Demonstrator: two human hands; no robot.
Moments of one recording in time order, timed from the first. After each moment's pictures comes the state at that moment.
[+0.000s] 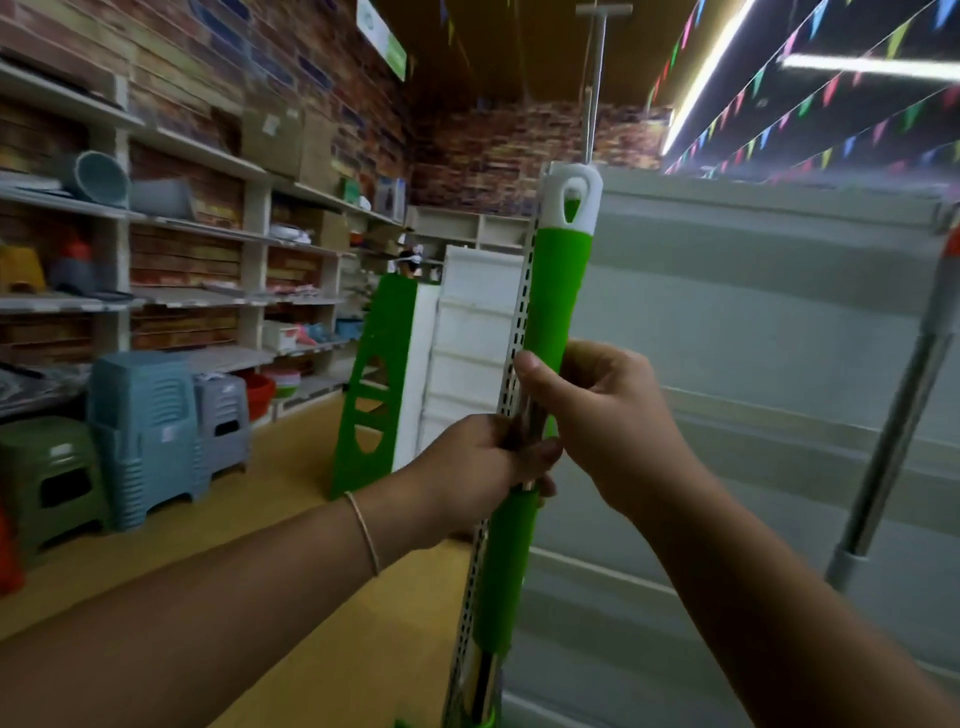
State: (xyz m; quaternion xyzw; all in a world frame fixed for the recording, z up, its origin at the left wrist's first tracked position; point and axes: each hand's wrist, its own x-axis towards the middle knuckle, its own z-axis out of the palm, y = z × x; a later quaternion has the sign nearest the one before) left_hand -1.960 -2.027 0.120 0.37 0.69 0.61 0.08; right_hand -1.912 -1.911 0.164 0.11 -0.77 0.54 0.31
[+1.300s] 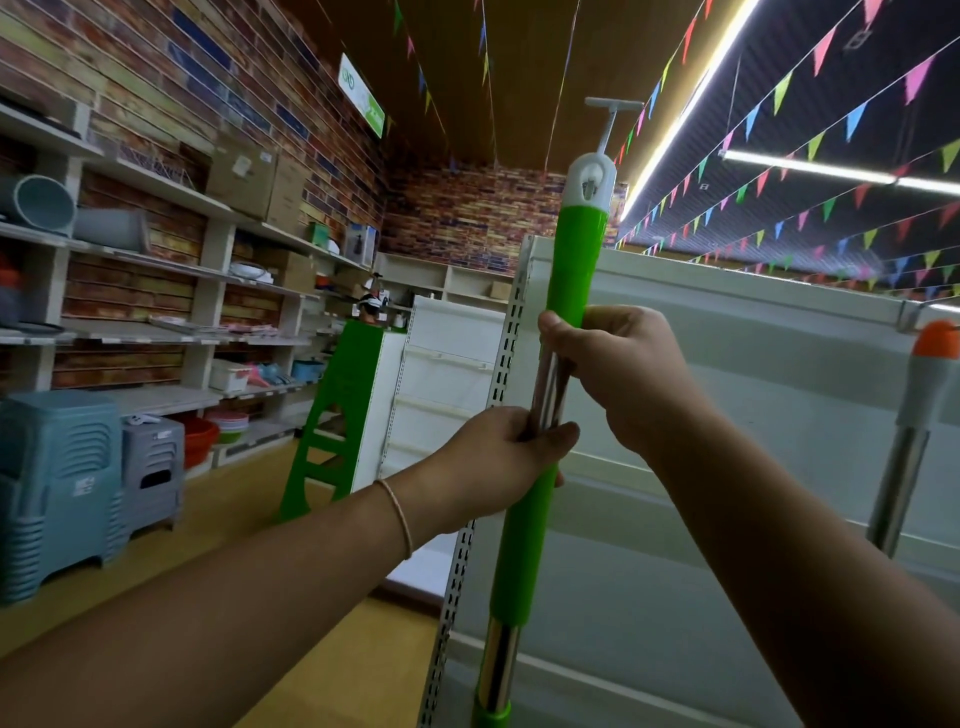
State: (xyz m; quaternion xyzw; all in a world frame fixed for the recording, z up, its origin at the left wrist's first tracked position) left_hand -2.035 -1.987 0.180 0.39 0.70 0.60 0.02; right_hand -1.973 -1.895 0.262 0.02 -0.78 0.49 0.39
